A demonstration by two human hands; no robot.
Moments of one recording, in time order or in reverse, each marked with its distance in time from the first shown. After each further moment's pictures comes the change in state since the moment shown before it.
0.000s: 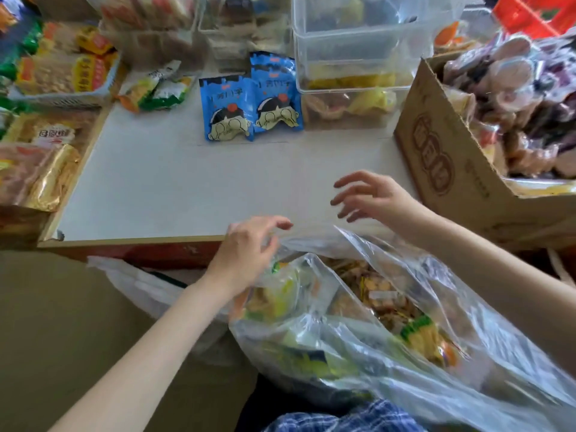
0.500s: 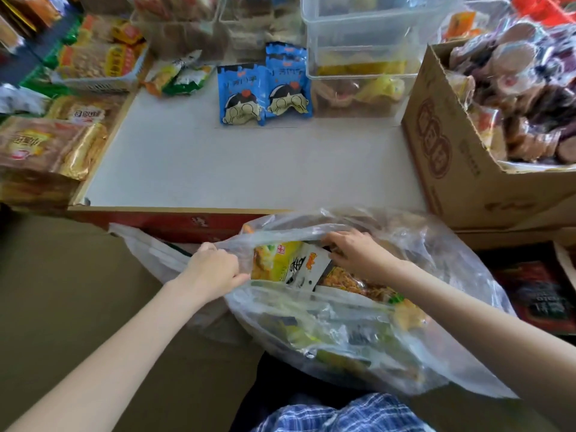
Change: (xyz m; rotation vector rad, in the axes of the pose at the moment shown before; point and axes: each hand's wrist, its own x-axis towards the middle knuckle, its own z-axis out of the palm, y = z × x) left_hand -0.074 0.001 0.001 0.837 -0.719 -0.160; right_hand -0.042 0.108 0.032 -1.056 -0.219 -0.150
